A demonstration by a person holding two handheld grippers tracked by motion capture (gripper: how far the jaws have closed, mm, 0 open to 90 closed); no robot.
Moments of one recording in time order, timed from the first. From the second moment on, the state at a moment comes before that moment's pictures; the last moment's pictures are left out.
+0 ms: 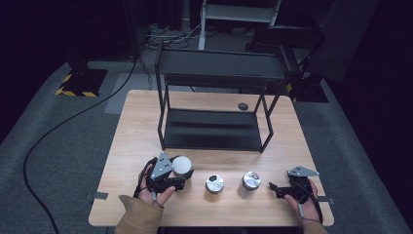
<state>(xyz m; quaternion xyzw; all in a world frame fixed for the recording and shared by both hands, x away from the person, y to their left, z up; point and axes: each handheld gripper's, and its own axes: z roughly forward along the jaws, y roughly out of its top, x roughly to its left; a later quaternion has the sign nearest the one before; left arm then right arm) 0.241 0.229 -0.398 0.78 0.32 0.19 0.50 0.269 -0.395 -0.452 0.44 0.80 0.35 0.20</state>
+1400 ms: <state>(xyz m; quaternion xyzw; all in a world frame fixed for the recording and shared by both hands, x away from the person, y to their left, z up) 0.304 0.207 -0.344 0.78 0.33 0.21 0.49 0.269 -0.395 -0.452 0.44 0.80 0.35 0.20</state>
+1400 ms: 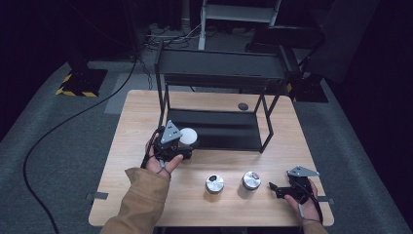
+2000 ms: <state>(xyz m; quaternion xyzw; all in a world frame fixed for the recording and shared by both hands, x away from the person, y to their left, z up) 0.338 0.195 -0.331 0.78 0.34 0.22 0.47 0.269 -0.395 -0.452 0.44 0.81 0.35 0.20</state>
